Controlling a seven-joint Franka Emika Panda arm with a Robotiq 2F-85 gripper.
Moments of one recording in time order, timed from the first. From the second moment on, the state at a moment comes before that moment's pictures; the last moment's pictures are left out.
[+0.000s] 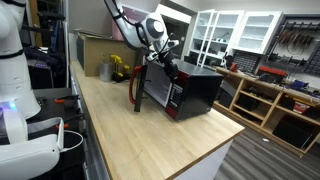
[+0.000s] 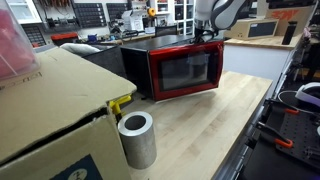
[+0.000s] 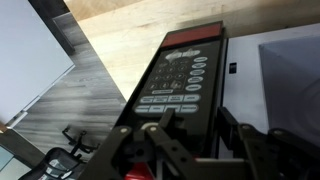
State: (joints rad) arm 0.02 0.29 -0.28 -2.11 -0.74 2.75 0.69
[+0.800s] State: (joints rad) arm -0.06 0.27 -0.18 -2.09 -0.32 2.70 0.40
